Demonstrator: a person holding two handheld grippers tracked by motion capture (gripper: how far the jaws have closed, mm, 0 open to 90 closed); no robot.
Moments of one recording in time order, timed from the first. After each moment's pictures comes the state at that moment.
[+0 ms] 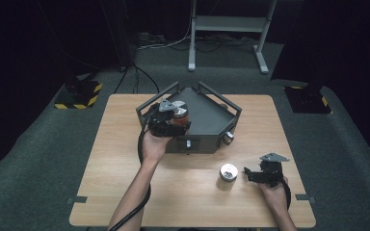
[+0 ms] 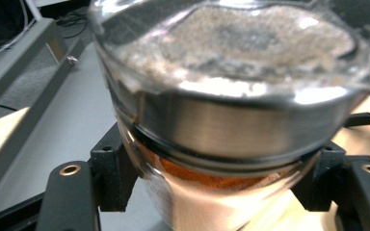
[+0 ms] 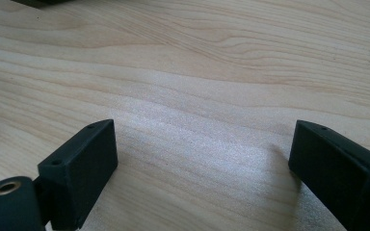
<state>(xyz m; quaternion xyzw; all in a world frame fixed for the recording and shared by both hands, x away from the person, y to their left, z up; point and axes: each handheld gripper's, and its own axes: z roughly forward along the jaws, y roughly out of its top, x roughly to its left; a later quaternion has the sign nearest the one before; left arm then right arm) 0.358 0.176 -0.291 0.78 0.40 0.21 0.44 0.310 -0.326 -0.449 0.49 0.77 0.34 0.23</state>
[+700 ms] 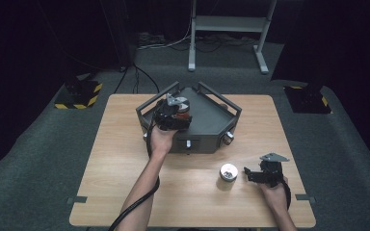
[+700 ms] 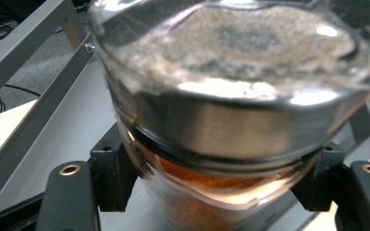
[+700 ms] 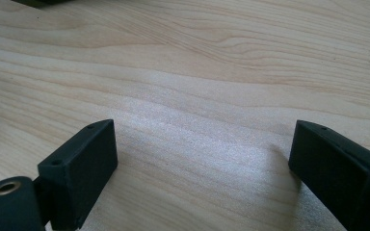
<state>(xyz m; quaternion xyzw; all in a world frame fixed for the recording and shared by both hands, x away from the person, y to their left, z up) 0.391 0.154 -0.315 0.77 0.43 0.23 0.41 0.310 -0.326 -0.449 0.48 0.77 0.34 0.23</state>
